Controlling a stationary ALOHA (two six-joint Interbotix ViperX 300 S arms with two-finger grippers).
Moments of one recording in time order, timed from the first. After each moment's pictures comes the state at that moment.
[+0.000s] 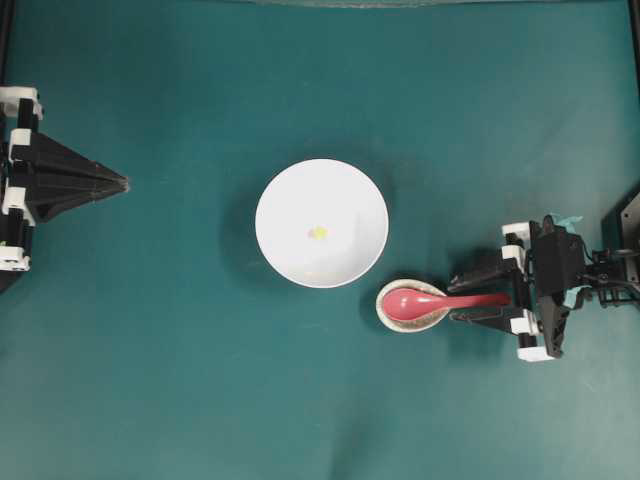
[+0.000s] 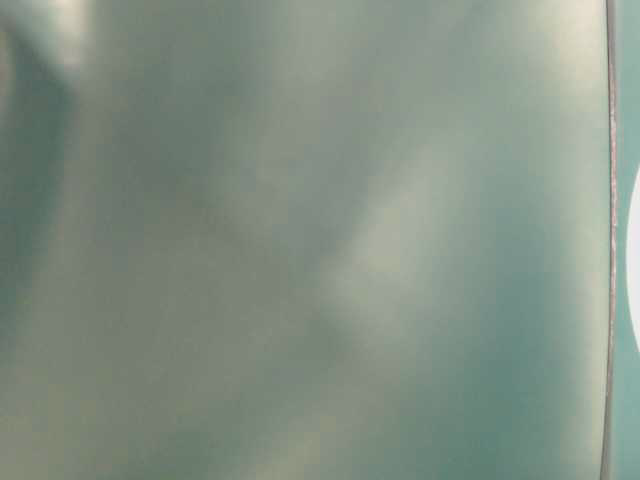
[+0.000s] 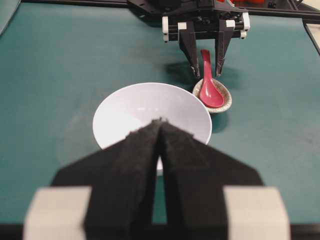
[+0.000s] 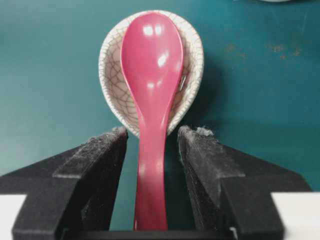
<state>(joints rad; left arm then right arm) 0.03 -0.99 1.17 0.01 -0.06 -0.03 0.39 0.09 1.30 0.35 -0.99 0.08</state>
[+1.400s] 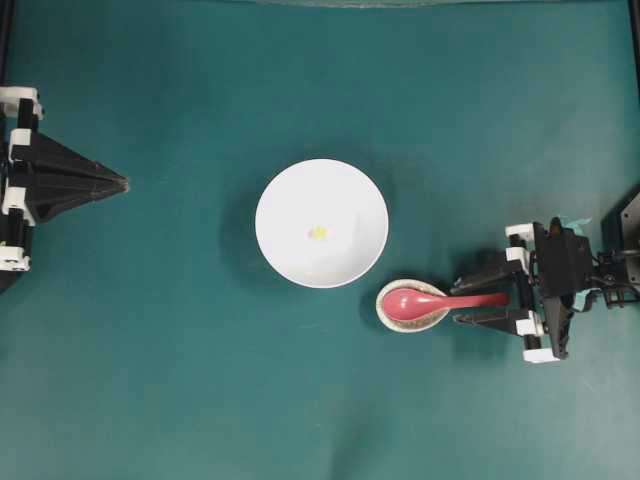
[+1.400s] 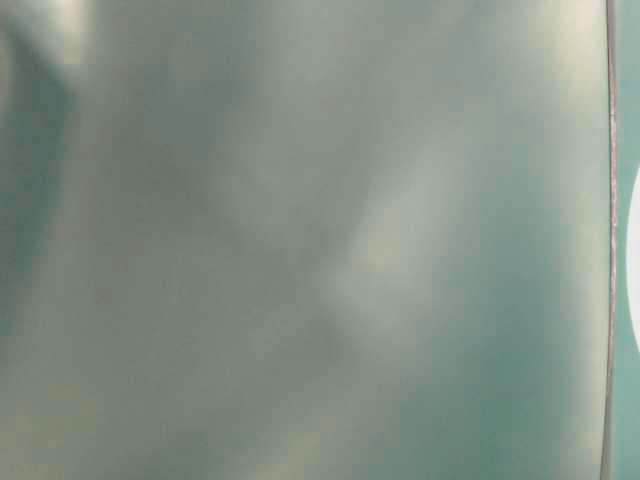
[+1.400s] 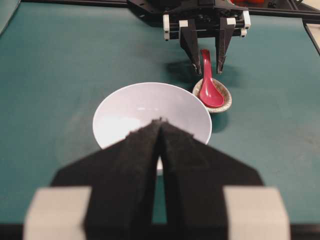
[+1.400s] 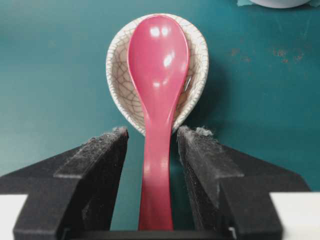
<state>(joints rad) 0.03 -0.99 1.17 0.01 -0.06 -0.03 0.40 0.10 1.32 0.35 -1.03 0.08</state>
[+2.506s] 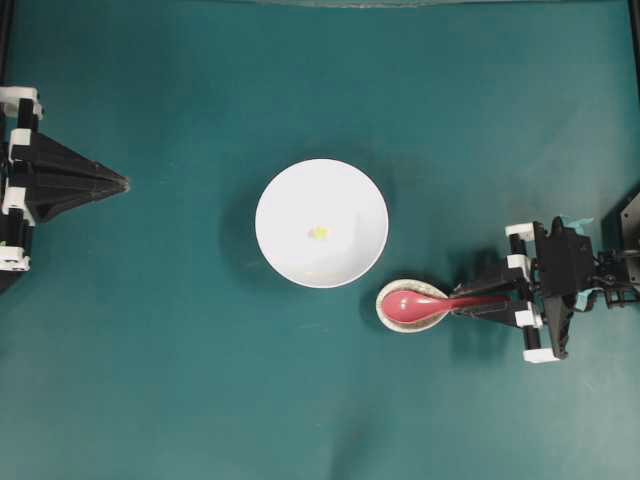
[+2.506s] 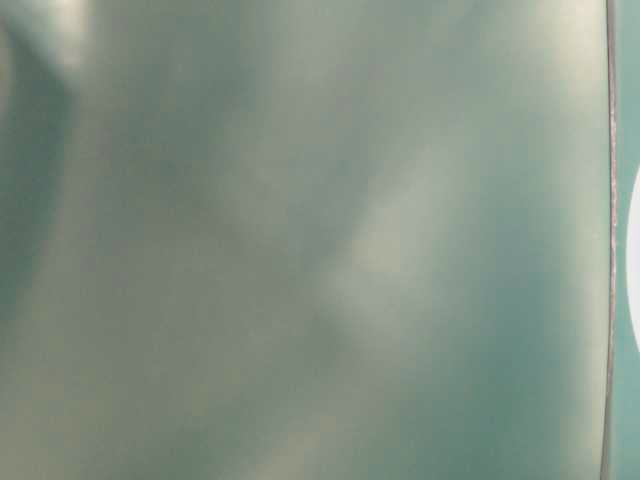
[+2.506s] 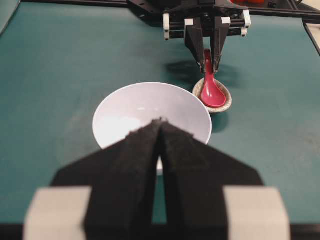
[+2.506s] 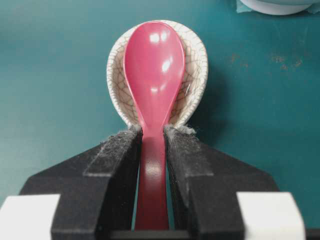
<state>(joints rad) 0.03 -0.99 1.17 0.01 -0.06 -0.03 0.40 0.10 1.32 0.35 -1.04 0.08</state>
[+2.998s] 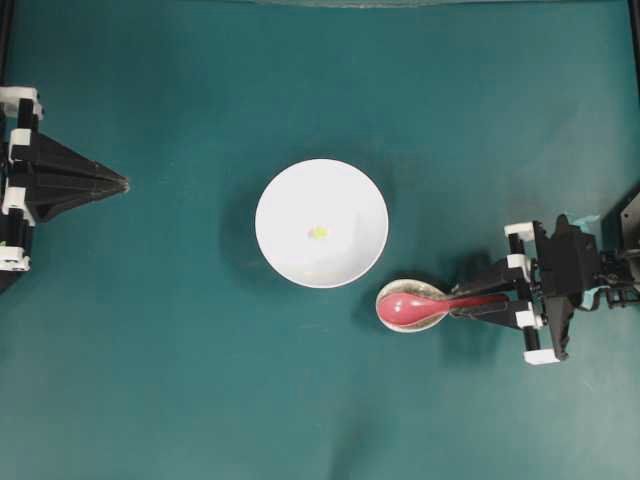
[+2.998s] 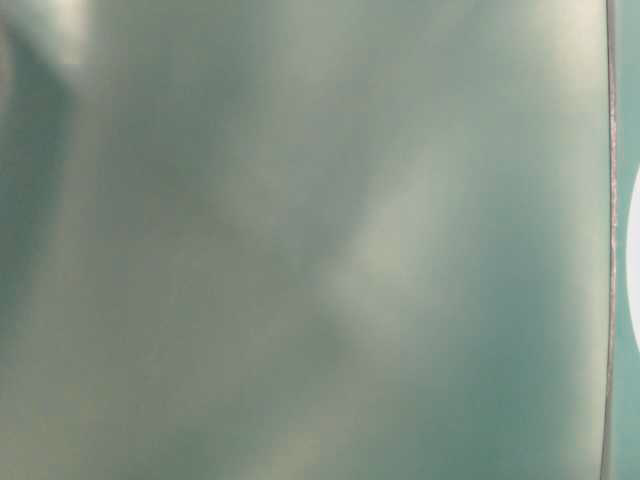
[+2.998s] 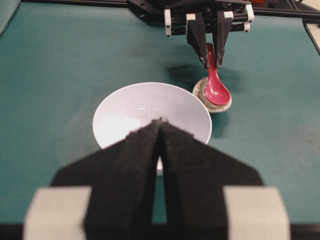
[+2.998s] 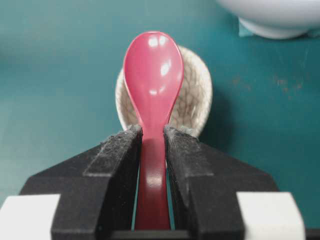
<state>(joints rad) 0.03 -0.99 1.17 0.01 -0.06 -0.03 0.40 0.04 1.31 0.35 -1.04 0.07</state>
